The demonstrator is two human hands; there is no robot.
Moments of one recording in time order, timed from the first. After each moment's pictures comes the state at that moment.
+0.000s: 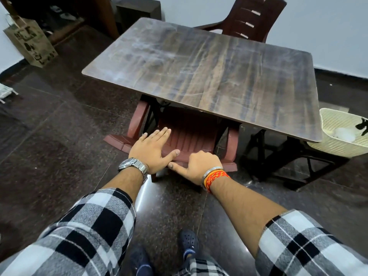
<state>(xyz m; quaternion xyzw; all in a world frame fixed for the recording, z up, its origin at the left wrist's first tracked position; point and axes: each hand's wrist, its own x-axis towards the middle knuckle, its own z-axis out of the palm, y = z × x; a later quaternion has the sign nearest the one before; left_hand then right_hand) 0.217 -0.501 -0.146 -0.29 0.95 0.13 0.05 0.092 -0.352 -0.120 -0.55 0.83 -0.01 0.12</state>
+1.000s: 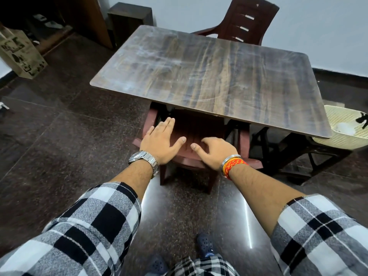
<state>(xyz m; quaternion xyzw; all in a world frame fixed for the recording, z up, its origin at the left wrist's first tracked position) 0.248 -0.583 -0.121 -0.29 0.94 0.18 -0.03 0.111 -0.426 -0.115 -0.45 0.88 -0.09 0.11</state>
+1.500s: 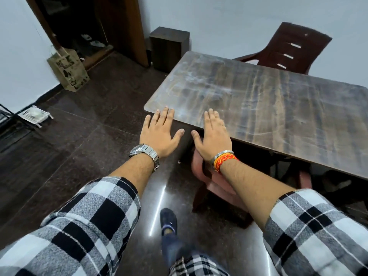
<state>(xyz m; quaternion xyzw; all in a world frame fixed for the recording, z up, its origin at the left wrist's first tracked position) 0.325 -0.824 -0.081 -0.36 0.93 0.07 -0.07 0.186 -0.701 -0.088 -0.50 0.85 -0.18 -0.04</state>
